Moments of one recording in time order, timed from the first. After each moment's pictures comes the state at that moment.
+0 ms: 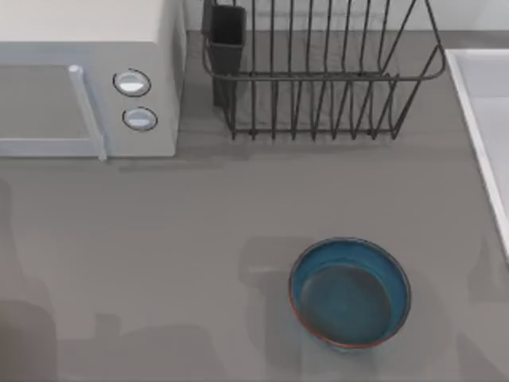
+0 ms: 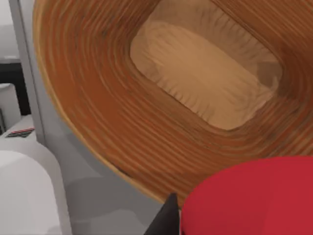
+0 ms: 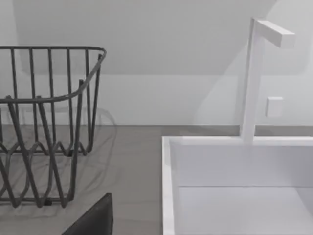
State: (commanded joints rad) left arm 0.38 1.36 1.16 -1.39 -0.02 -1.13; right arm 0.00 0.00 0.00 0.00 0.00 0.00
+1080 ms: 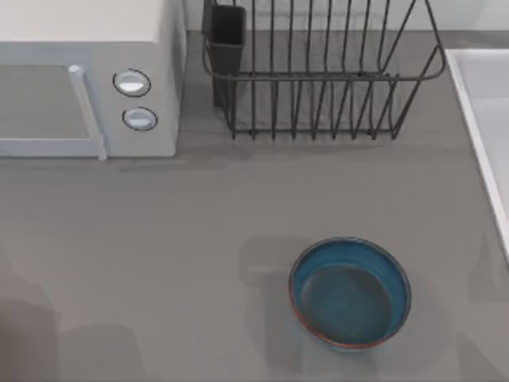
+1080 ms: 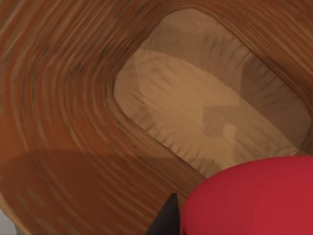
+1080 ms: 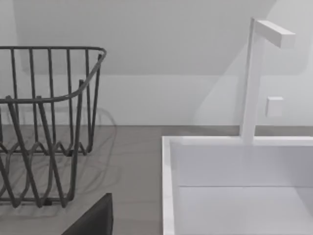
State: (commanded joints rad) left arm 0.42 1.35 0.89 -1.09 -0.01 -1.14; right arm 0.00 0.00 0.00 0.00 0.00 0.00
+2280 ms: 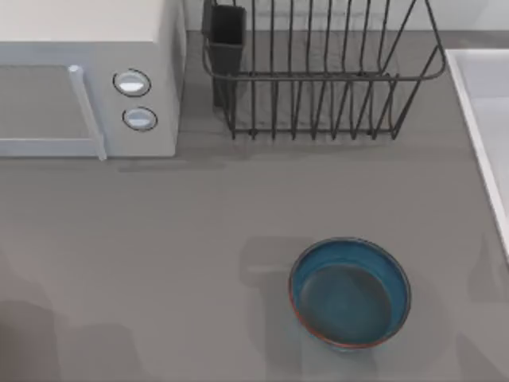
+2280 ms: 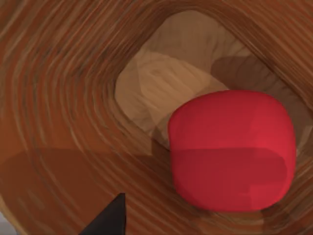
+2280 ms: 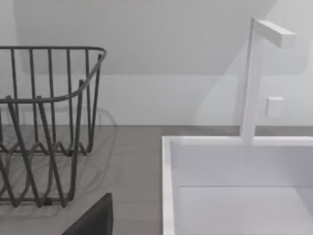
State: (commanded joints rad) left arm 0.42 1.35 0.89 -1.09 -0.01 -1.14; right arm 0.00 0.00 0.00 0.00 0.00 0.00
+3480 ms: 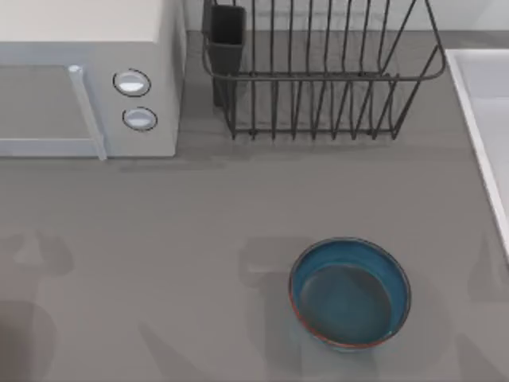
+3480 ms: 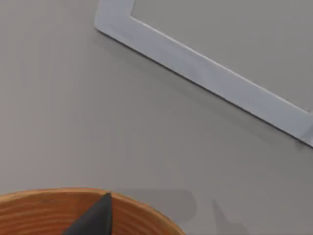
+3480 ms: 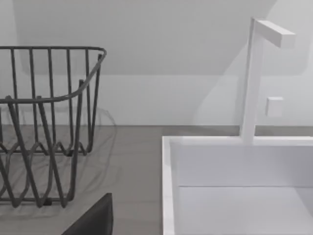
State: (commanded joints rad) left arm 0.16 0.41 0.31 -0.38 -0.01 -0.38; right arm 0.00 0.00 0.00 0.00 0.00 0.00
